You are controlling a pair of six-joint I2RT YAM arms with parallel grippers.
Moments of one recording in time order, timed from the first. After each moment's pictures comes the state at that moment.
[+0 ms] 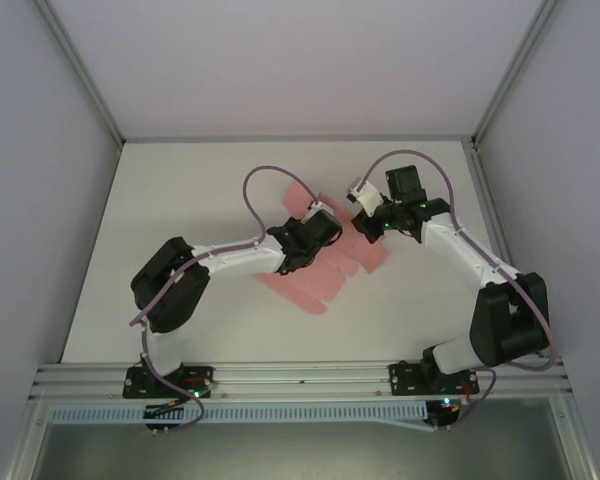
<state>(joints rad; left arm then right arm) -0.98 1.88 1.29 -0.34 -0.66 -0.13 0.33 1.45 1.08 -0.53 -0.42 -0.46</state>
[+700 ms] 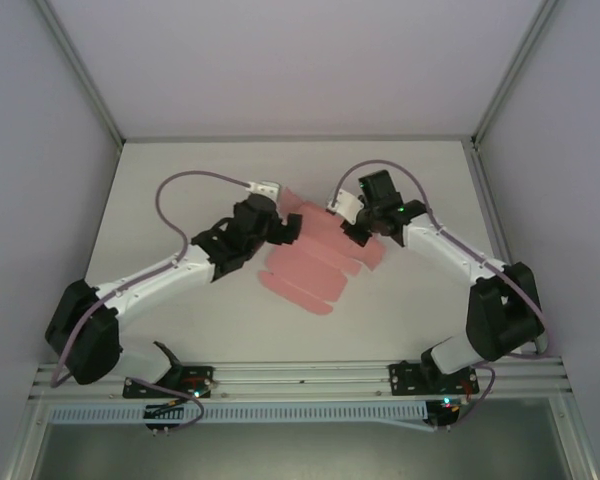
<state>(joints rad) -0.77 1.38 0.99 -0.20 -0.38 -0.37 0.52 1.49 1.08 -0.47 -0.08 -0.67</state>
